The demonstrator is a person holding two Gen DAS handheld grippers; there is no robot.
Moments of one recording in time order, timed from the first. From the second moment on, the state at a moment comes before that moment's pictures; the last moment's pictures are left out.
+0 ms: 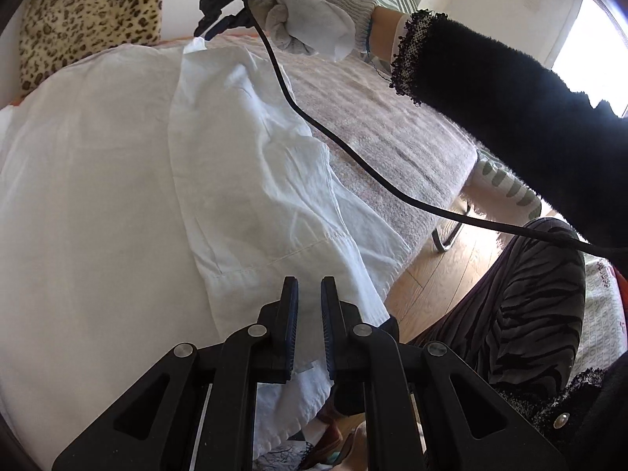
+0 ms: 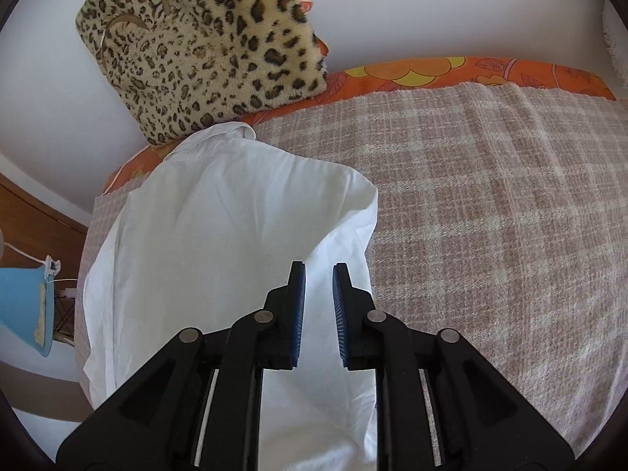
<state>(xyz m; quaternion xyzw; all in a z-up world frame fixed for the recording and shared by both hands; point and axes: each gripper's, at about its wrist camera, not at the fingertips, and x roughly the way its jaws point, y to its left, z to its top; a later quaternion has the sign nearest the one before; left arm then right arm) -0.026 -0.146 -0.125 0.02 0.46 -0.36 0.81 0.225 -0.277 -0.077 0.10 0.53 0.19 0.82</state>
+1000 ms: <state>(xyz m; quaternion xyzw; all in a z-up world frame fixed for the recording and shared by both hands) -0.044 -0.201 -0.133 0.10 0.39 -0.33 0.85 0.164 -0.368 -0.131 0.19 0.53 0.17 0.81</state>
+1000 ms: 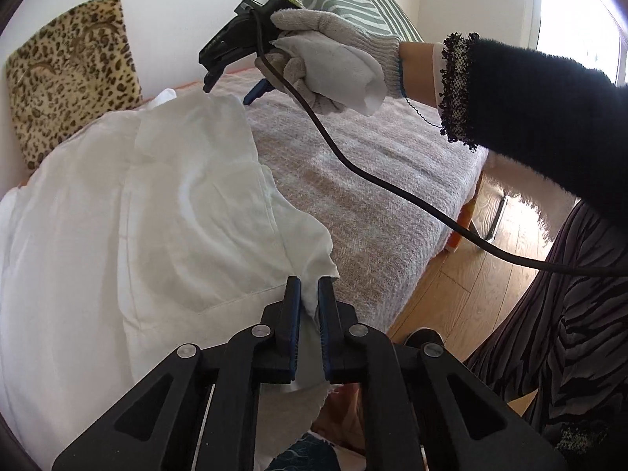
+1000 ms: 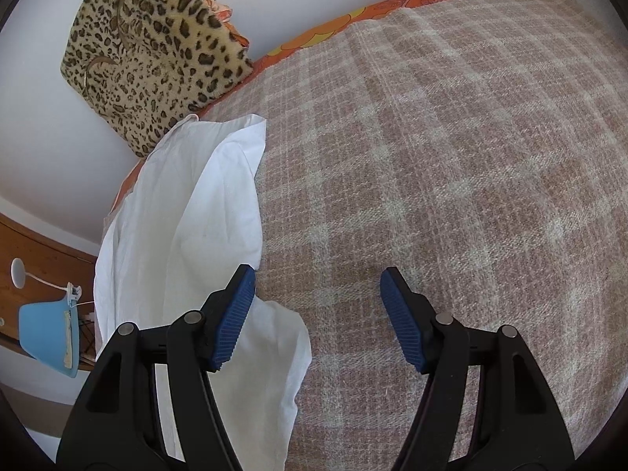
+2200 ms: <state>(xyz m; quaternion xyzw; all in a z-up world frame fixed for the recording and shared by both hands) -0.065 -0.174 -0.105 0.00 0.34 -0.33 0.88 0.147 -0.385 -0.116 0.22 0.53 0.14 0.81</state>
